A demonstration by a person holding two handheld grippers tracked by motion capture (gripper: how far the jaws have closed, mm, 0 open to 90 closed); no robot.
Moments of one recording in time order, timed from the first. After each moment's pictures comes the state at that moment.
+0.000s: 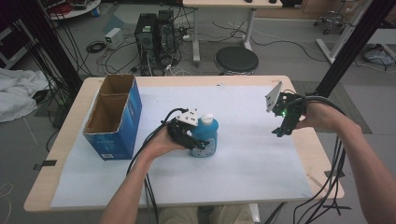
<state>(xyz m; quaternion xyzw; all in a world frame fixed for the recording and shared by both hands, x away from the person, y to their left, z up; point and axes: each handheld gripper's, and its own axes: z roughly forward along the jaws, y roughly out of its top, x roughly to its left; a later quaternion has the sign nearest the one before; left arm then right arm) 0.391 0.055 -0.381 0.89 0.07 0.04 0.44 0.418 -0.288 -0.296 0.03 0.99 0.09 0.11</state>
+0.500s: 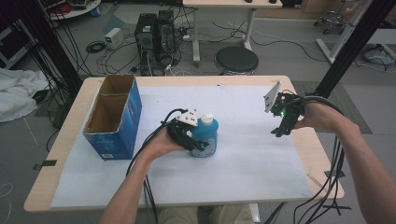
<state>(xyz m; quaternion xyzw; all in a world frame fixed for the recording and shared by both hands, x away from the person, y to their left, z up) 0.391 0.058 -0.383 0.89 0.08 0.04 0.44 0.420 -0.284 -0.299 0.03 0.99 0.09 0.10</state>
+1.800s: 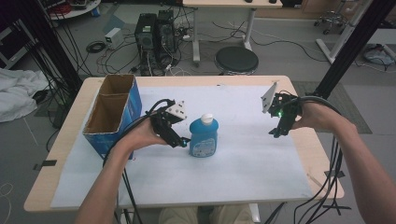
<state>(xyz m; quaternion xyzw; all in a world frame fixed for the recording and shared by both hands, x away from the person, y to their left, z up) 0.383 0.093 -0.325 0.94 0.10 0.10 0.31 0.419 -0.277 -0.300 0.02 0.99 0.09 0.10</state>
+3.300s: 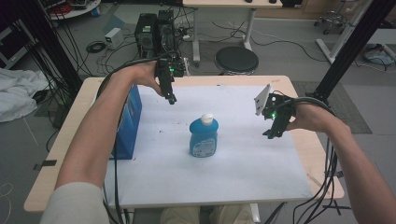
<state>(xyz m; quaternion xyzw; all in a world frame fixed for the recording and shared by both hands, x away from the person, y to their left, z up) 0.506 0.080 -0.252 0.99 0.07 0.09 0.09 0.408 -0.255 -0.294 0.00 0.99 0.09 0.11</state>
